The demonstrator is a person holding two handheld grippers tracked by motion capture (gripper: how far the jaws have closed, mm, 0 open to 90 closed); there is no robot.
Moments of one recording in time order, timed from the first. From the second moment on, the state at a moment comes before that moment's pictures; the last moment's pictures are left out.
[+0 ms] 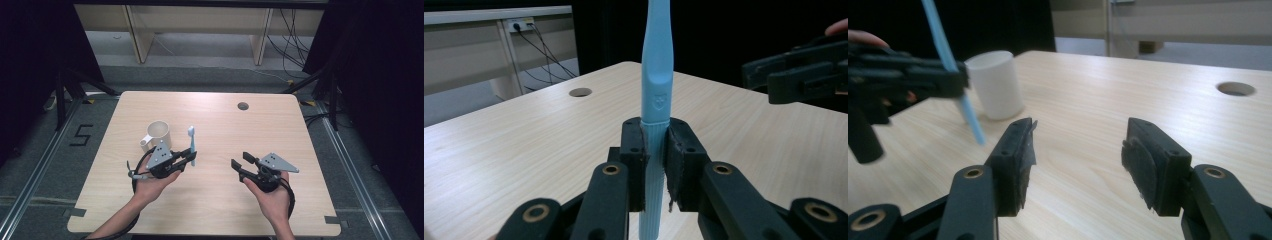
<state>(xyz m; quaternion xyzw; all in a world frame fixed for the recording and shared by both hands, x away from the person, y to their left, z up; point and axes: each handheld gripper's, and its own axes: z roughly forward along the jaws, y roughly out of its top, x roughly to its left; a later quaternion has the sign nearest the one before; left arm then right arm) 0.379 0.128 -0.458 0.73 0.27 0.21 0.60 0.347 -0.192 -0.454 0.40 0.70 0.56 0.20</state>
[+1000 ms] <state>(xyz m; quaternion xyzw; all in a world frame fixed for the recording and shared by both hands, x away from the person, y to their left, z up) 0.381 0.176 -0.447 0.69 0.30 0.26 0.61 0.340 -0.220 -0.492 0.45 0.67 0.51 0.30</state>
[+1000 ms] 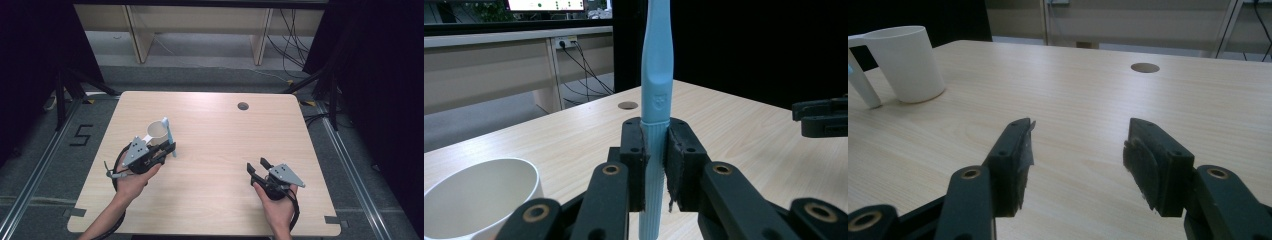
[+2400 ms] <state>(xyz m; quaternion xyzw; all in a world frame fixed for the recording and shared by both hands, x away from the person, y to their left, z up) 0.391 0.217 -0.423 0.66 0.32 0.30 0.61 0.340 -0.216 -0.500 0.46 0.67 0.52 0.28</state>
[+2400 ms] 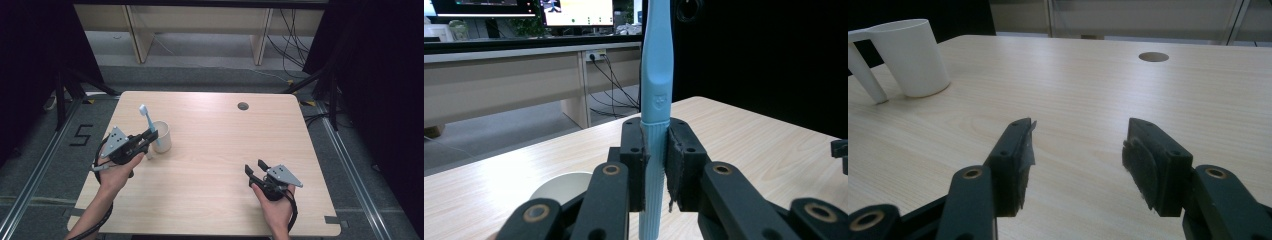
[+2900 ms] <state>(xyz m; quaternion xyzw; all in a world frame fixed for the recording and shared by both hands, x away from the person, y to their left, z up) 0.393 0.234 -0.420 0.65 0.34 0.31 0.60 0.340 -0.217 -0.500 0.46 0.67 0.52 0.28</state>
